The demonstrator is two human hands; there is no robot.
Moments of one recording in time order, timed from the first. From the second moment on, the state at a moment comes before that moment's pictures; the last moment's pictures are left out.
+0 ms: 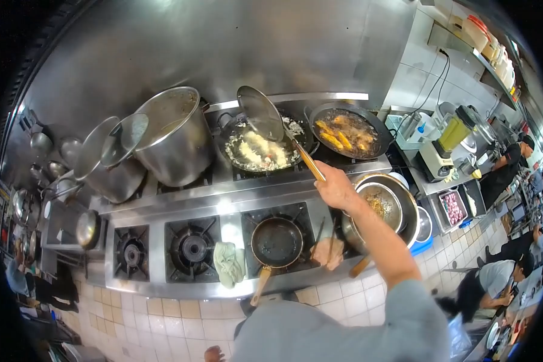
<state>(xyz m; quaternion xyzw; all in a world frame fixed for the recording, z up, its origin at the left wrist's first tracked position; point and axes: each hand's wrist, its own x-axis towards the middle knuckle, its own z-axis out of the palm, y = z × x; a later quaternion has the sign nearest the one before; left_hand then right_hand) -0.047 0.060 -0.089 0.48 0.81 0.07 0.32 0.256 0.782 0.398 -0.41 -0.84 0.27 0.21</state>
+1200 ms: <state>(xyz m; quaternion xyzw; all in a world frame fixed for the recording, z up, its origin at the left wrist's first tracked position) -0.031 0.060 -0.088 0.41 0.82 0.06 0.39 0.303 0.816 0.376 -0.53 -0.68 0.48 0.17</state>
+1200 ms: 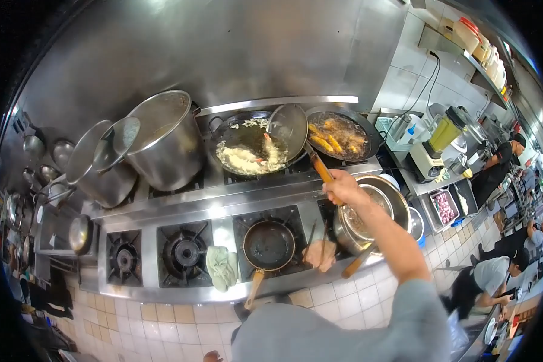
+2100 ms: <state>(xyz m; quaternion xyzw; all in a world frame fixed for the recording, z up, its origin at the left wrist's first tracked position) 0.032 0.014 -0.072 0.42 0.84 0.11 0.31 0.326 0.830 0.435 -0.34 -0.91 0.19 0.15</state>
